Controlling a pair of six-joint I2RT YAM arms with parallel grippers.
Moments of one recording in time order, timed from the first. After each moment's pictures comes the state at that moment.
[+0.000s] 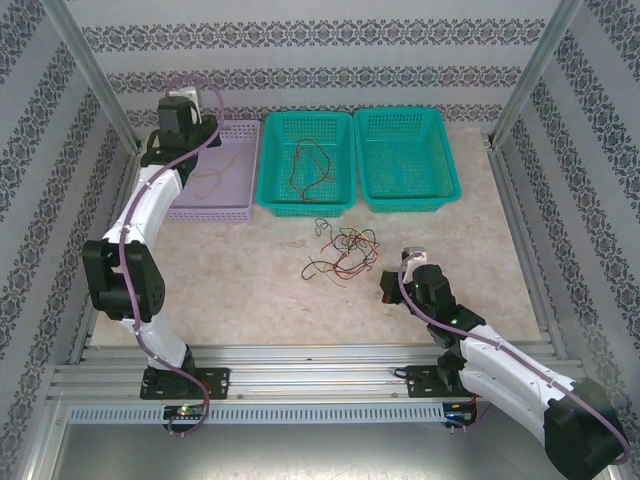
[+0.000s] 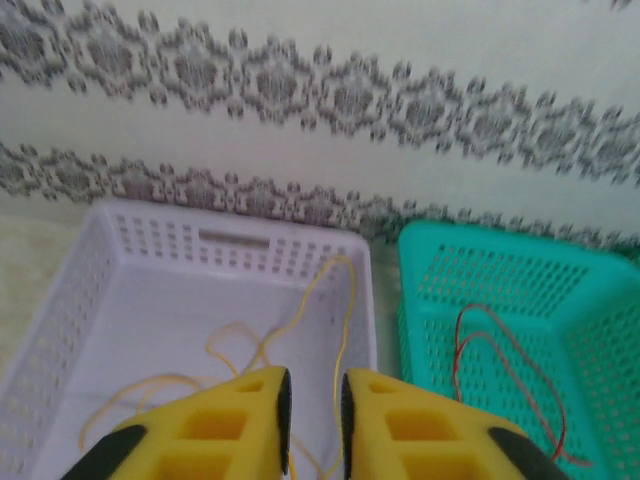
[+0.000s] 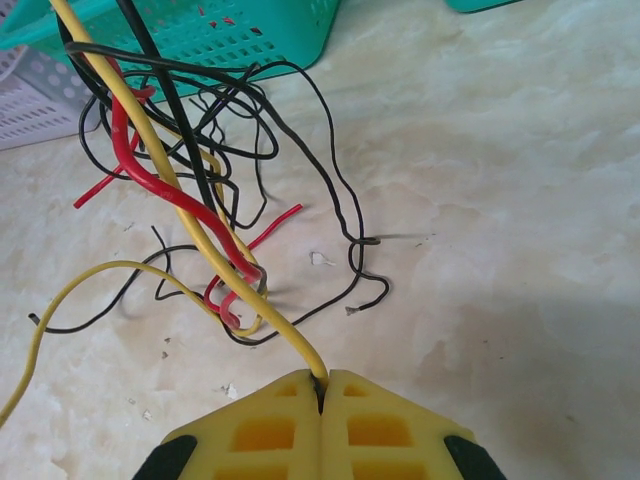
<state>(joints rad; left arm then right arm) -0.01 1.75 1.57 -0.25 0.01 -0.24 0.52 0.76 0.18 0.04 -0.03 0.54</state>
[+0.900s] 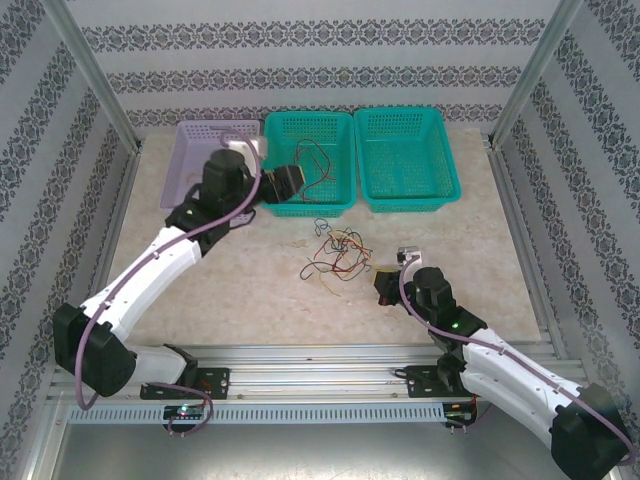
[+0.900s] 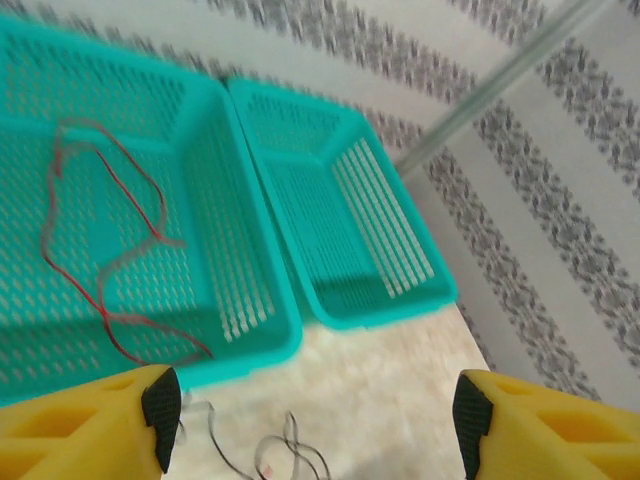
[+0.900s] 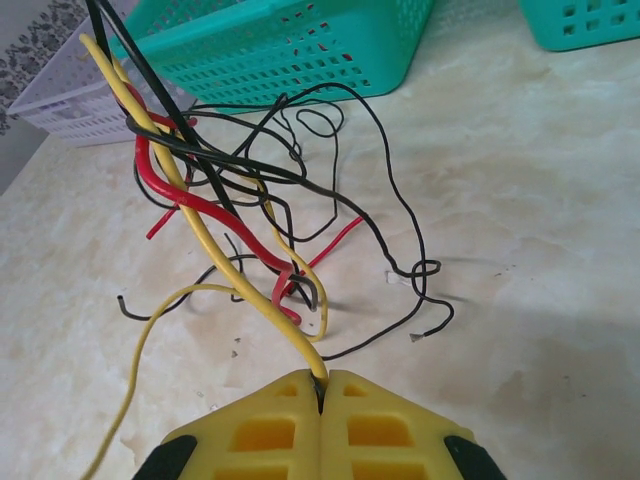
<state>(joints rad) -0.47 1.33 1.19 -0.23 0.18 -0.60 0.57 0.70 0.18 0.08 -0.07 0.52</state>
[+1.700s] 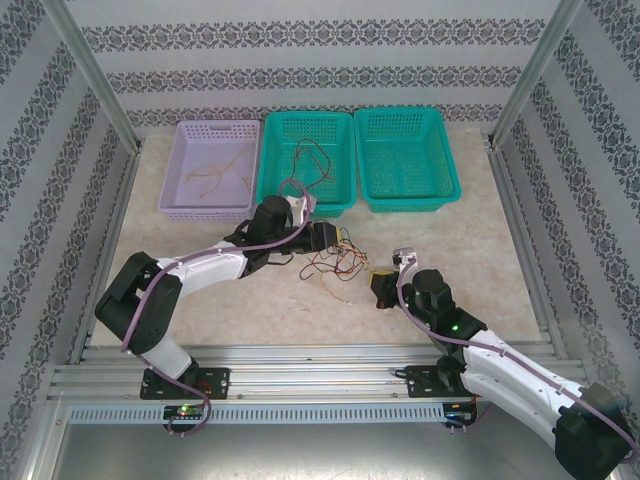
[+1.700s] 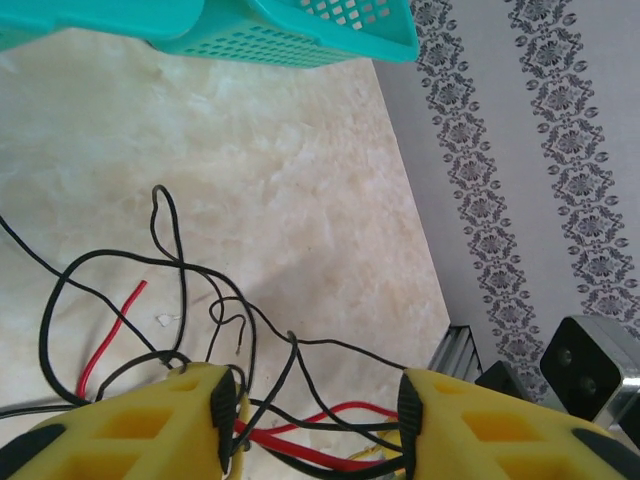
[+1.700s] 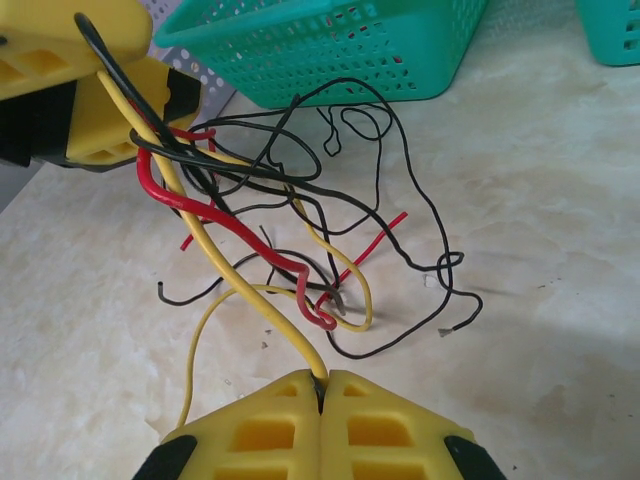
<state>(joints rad) -0.59 1.61 0.89 0.26 0.53 -0.82 0.61 0.69 0.17 0.11 -0.08 0.48</state>
